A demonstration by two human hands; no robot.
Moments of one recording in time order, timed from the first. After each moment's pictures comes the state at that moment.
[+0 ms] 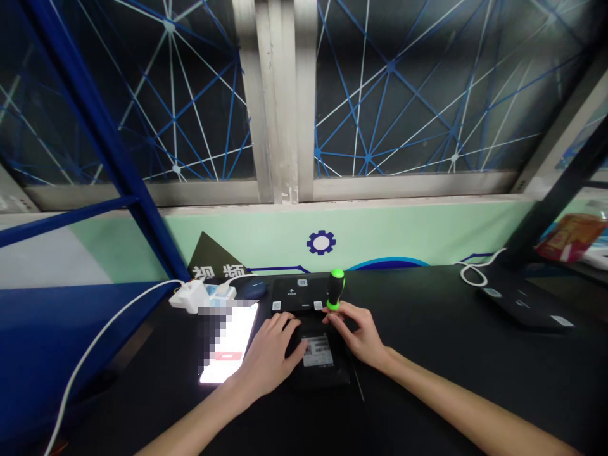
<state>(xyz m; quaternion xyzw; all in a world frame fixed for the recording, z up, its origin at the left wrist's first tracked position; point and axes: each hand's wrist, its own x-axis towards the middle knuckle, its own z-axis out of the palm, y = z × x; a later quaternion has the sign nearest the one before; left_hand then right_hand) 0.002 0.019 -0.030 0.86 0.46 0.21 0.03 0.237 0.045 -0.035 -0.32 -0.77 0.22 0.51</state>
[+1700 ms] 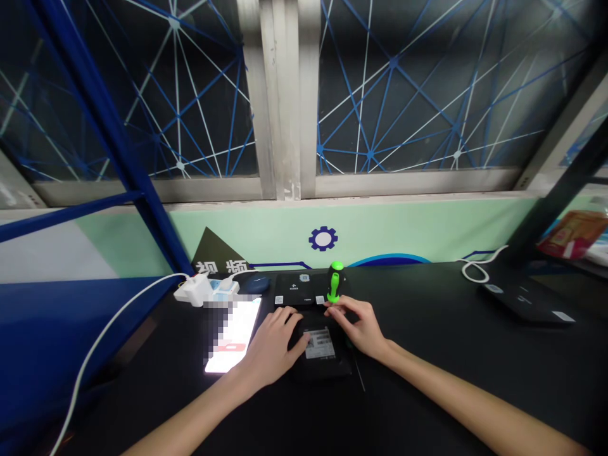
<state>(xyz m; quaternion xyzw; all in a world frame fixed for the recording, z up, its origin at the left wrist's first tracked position) 0.002 0.019 -0.032 0.86 0.45 0.22 0.02 0.234 0.045 -0.034 -0.34 -0.76 0.21 0.51</state>
